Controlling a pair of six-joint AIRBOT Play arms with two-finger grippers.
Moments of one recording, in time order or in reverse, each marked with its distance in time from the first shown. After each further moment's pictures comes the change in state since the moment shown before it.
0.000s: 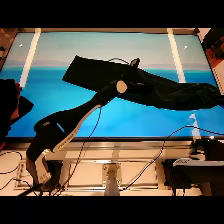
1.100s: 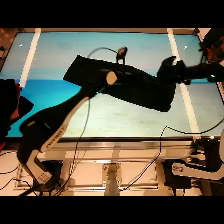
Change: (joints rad) left arm 0.148 0.159 0.002 0.427 -0.153 -0.197; right arm 0.784 0.132 -0.038 0.167 -0.170 0.080
